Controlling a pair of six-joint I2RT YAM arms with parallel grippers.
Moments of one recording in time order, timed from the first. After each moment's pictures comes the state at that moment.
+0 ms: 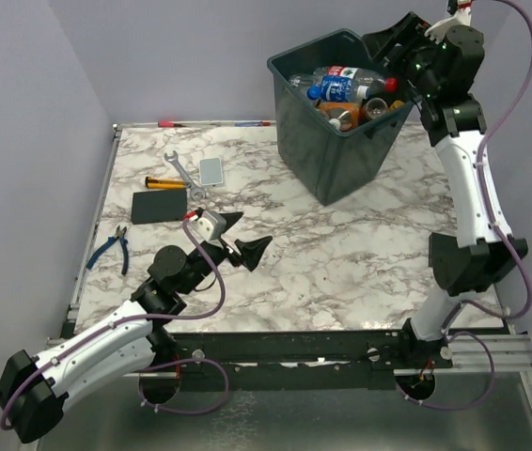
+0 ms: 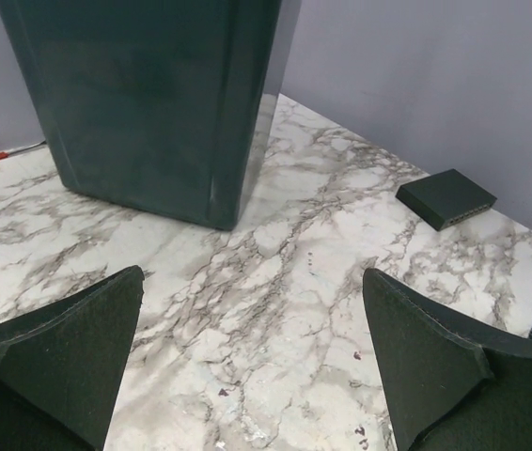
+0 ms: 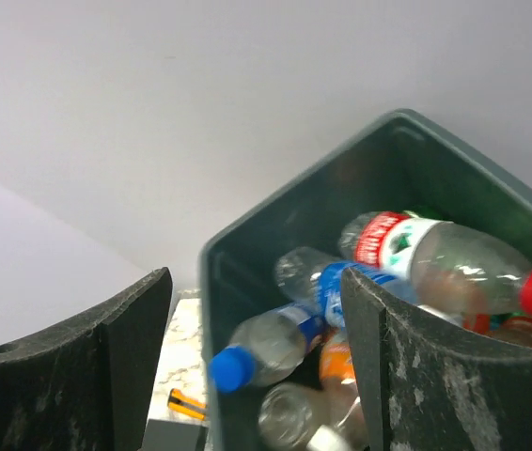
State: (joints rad) left arm -0.79 0.71 0.38 0.49 0.01 -0.15; right arm 0.11 1.83 2.14 -0.26 -0.19 0.61
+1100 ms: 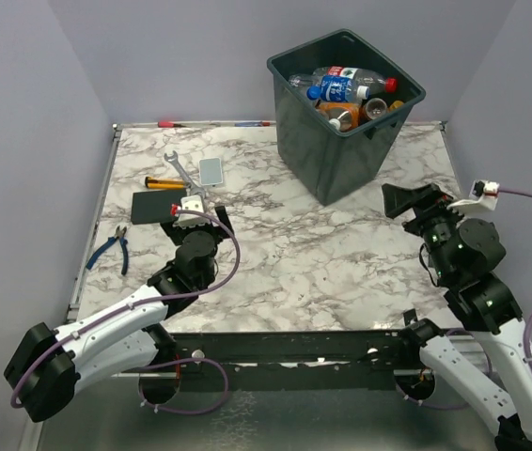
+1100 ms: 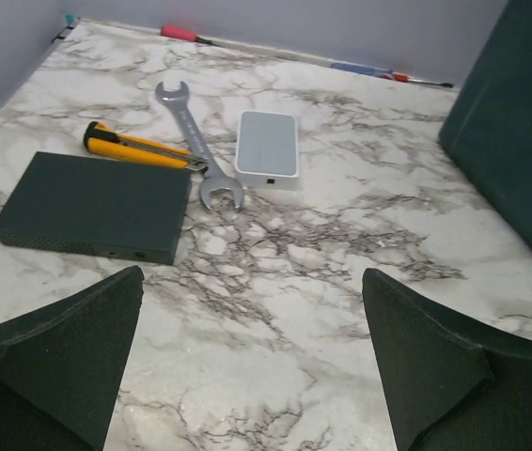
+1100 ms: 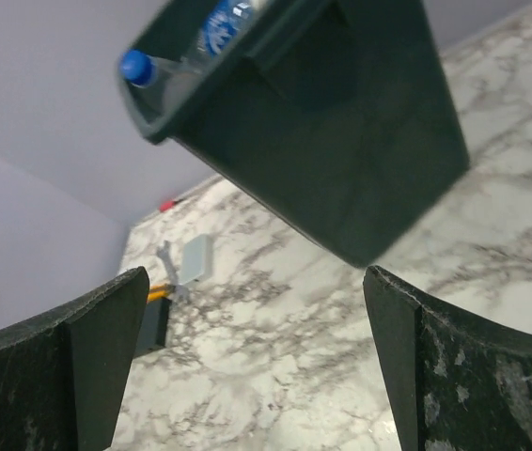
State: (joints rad) left arm -0.79 0.90 0.44 0.33 -0.89 -0.26; right arm 0.43 0.57 0.88 -0.31 0.30 0.64
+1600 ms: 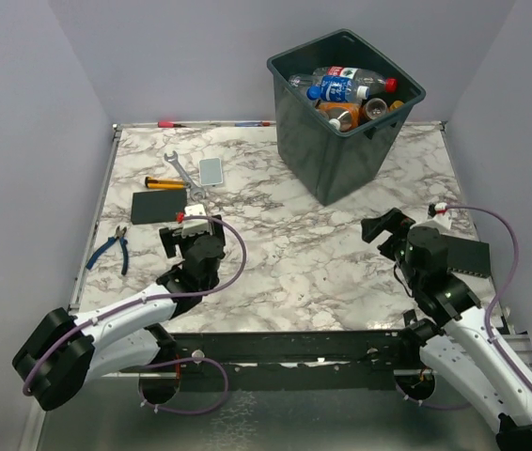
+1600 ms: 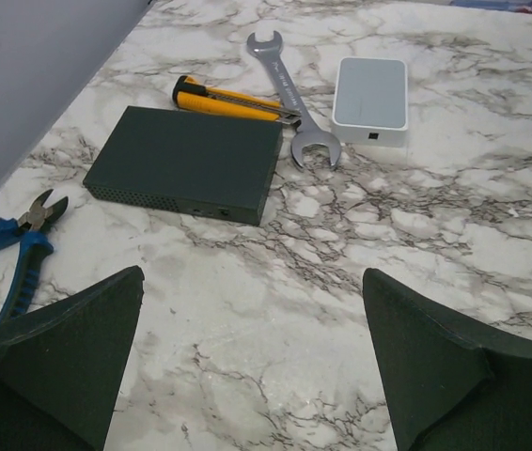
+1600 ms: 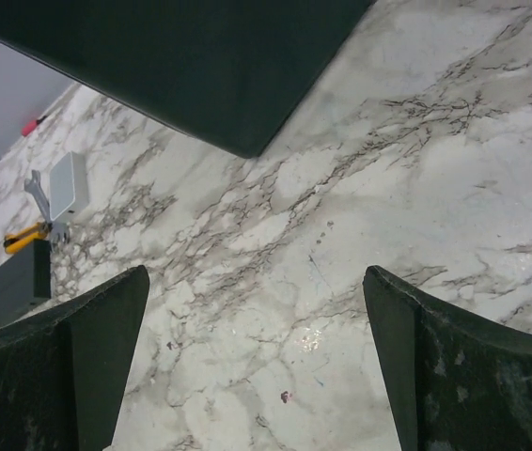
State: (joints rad) left arm -0.78 1.00 0.37 0.34 -1.07 -0.23; right arm 0.43 0.60 0.55 -0.33 0.37 0.76
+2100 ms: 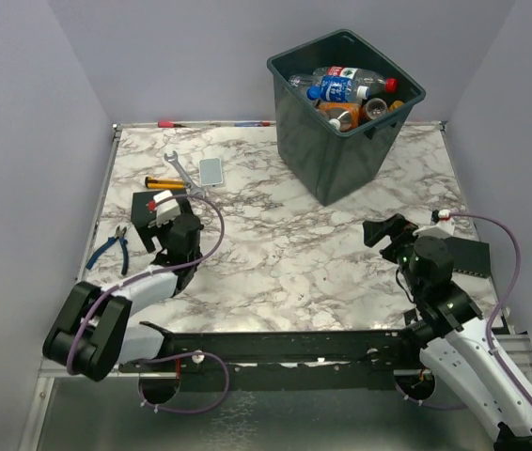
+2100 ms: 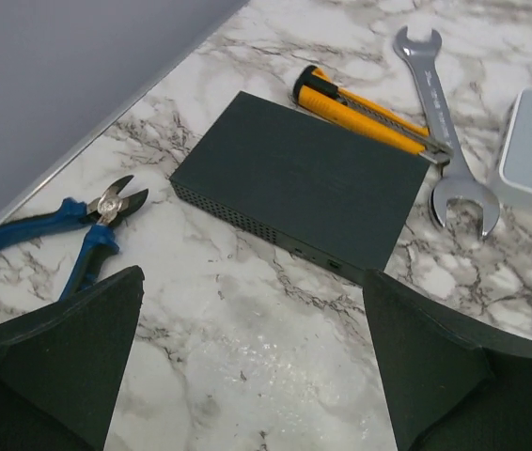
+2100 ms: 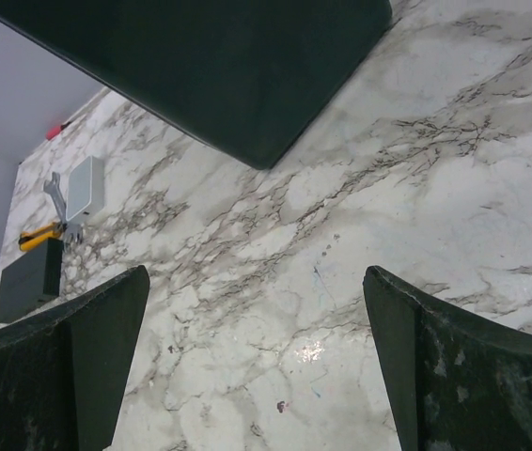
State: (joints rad) left arm -0.40 1.22 0.37 0.50 -0.99 -0.33; right arm 0.43 0.50 0.46 -0.25 0.36 0.70
